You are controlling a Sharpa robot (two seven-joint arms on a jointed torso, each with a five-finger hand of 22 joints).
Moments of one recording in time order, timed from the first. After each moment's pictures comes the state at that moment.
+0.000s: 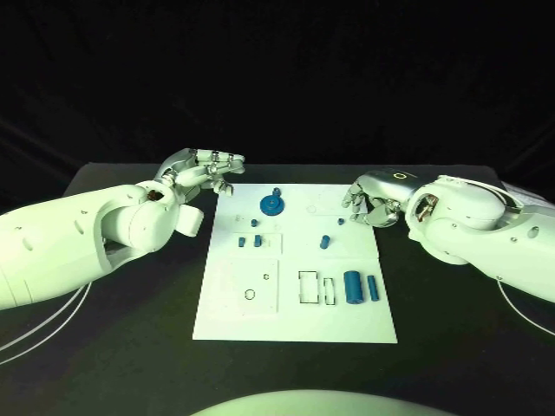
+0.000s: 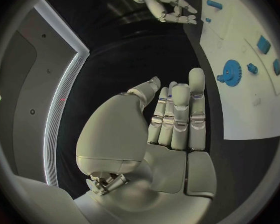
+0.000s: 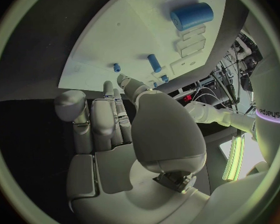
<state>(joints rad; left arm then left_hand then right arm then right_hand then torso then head) 1.19 -0.89 -0.01 1.46 -0.10 -0.26 0.30 1.33 -0.10 0.44 0.02 0.05 1.01 0.19 0.13 0.11 1.08 0.11 0.26 0.11 1.25 0.03 1.05 0.70 0.17 1.16 0.13 0.68 0.84 1.22 -0.82 -0.04 1.49 -1.66 -0.19 -0.13 1.35 -0.10 0.38 -0.03 0.18 1.03 0.14 0.16 0.07 1.06 0.07 0.29 0.21 1.47 -0.01 1.18 1.08 0.12 1.30 0.09 1.16 0.84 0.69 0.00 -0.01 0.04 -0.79</state>
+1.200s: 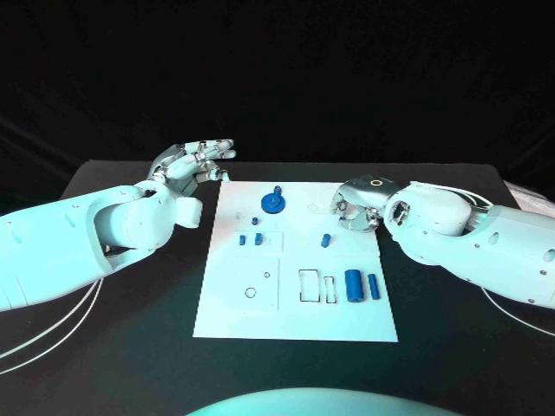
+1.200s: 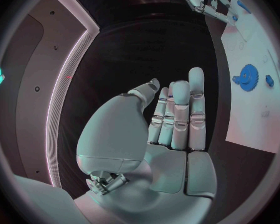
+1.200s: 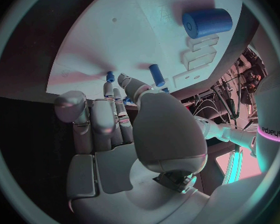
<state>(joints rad) 1.18 -0.91 -0.01 1.50 0.14 -0.29 0.42 1.32 -0.09 0.41 0.02 0.05 0.99 0.19 0.14 0.11 1.06 0.11 0.30 0.12 1.21 0.03 1.01 0.63 0.17 1.16 0.13 0.65 0.81 1.19 -0.72 -0.04 1.43 -1.79 -0.15 -0.15 1.34 -0.11 0.43 -0.04 0.15 1.05 0.14 0.13 0.07 1.05 0.08 0.24 0.11 1.46 -0.01 1.18 1.09 0.12 1.31 0.10 1.16 0.85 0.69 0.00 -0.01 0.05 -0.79</state>
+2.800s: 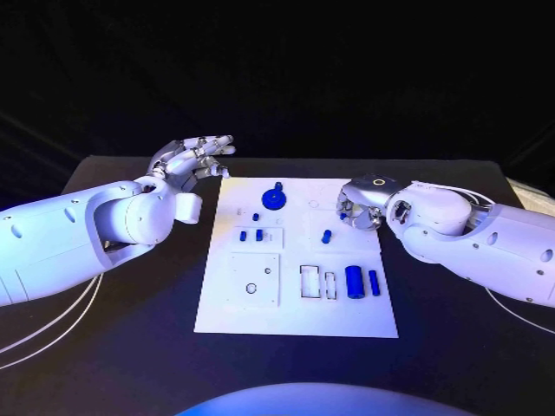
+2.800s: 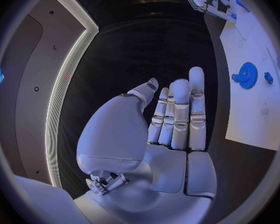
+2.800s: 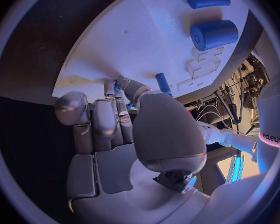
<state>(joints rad) 1.18 -0.91 -0.01 1.49 0.14 -0.29 0.41 1.31 -0.08 0.37 0.03 0.05 0.98 0.19 0.15 0.10 1.03 0.11 0.32 0.13 1.20 0.03 1.00 0.61 0.17 1.16 0.13 0.62 0.79 1.17 -0.72 -0.04 1.40 -1.82 -0.14 -0.17 1.33 -0.10 0.45 -0.05 0.11 1.12 0.11 0.13 0.08 1.13 0.06 0.22 0.07 1.46 -0.02 1.19 1.10 0.12 1.33 0.08 1.18 0.87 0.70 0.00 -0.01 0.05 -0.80</state>
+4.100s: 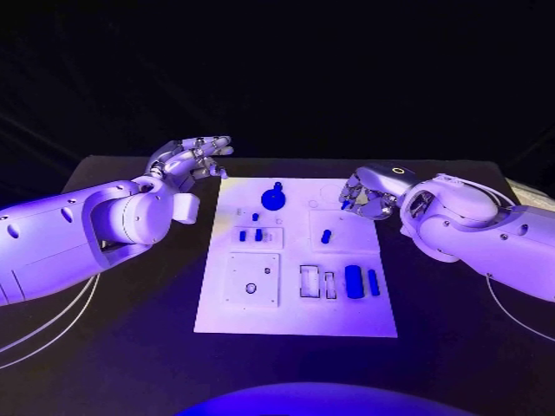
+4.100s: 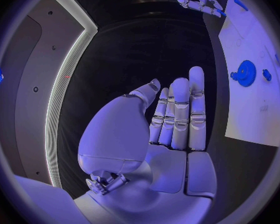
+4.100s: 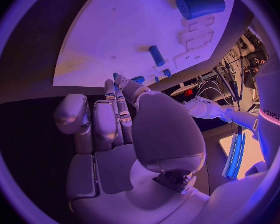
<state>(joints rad) 1.18 -0.92 -0.01 1.50 0.14 -0.30 0.40 1.34 -0.06 0.37 0.02 0.05 0.97 0.19 0.16 0.10 1.01 0.12 0.34 0.13 1.19 0.03 0.99 0.58 0.17 1.17 0.13 0.61 0.78 1.19 -0.79 -0.03 1.47 -1.63 -0.28 -0.13 1.35 -0.05 0.47 -0.07 0.08 1.16 0.11 0.15 0.09 1.20 0.05 0.19 0.07 1.47 -0.03 1.22 1.13 0.12 1.35 0.07 1.22 0.94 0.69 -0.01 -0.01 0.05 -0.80</state>
